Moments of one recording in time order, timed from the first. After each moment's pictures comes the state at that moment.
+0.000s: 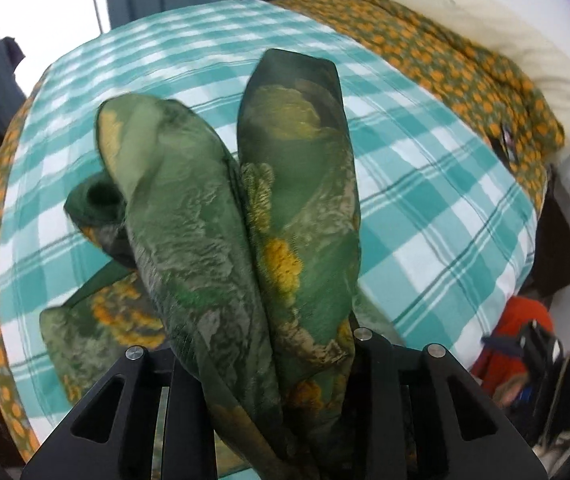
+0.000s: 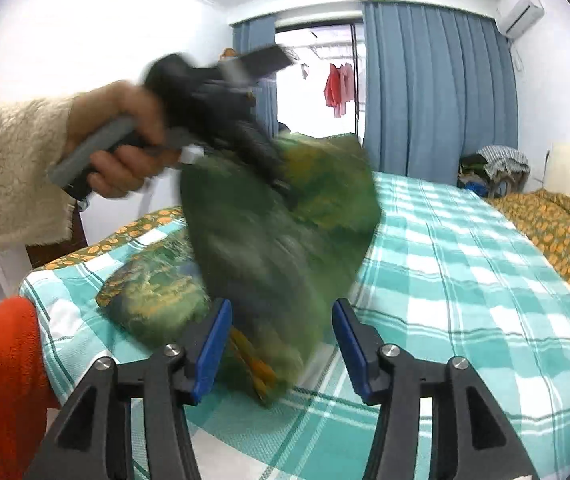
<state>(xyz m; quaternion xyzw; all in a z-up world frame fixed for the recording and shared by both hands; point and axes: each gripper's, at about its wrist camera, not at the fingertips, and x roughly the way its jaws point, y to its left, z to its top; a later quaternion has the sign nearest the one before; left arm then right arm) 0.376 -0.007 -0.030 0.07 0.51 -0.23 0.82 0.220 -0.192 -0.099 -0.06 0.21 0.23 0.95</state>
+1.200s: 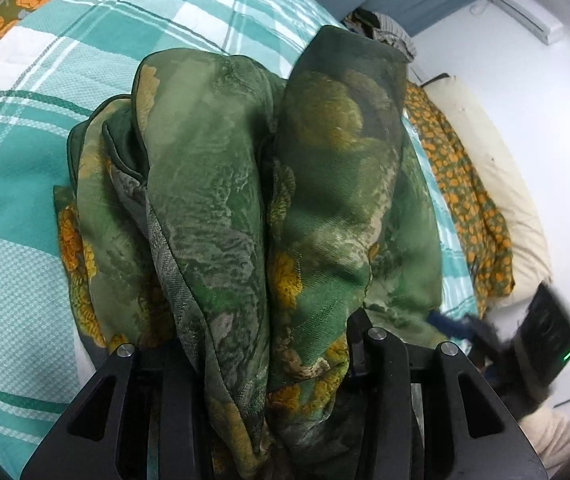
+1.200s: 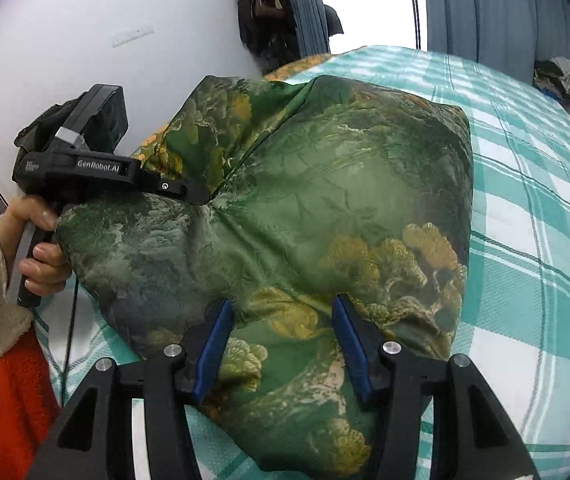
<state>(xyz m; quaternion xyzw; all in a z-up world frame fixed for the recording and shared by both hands) 0.347 0.228 -0.197 -0.27 0.50 -0.22 0.79 0.348 -0.017 -0.163 -0.06 0.44 0.31 0.84</state>
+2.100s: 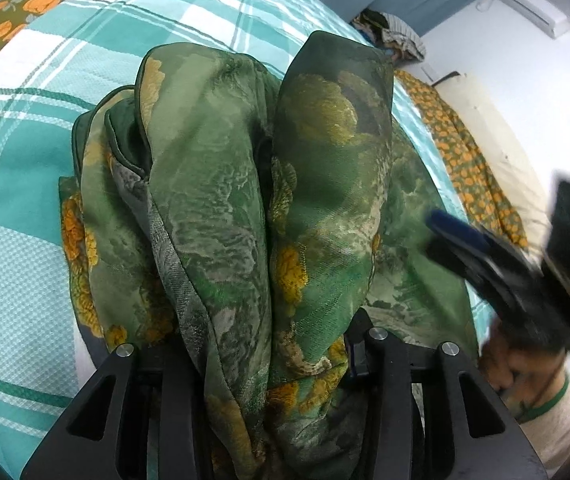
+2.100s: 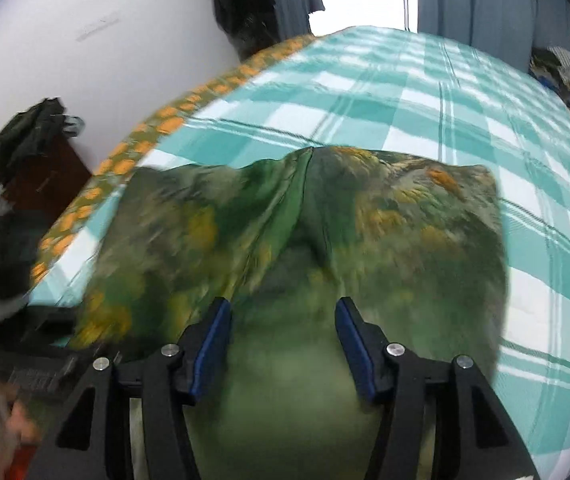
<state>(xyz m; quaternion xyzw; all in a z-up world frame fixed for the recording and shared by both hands) 0.336 0.226 -0.205 -0.26 0.50 -0.19 0.80 0.426 0.035 -0.145 -0.09 0.44 0.29 0.85</state>
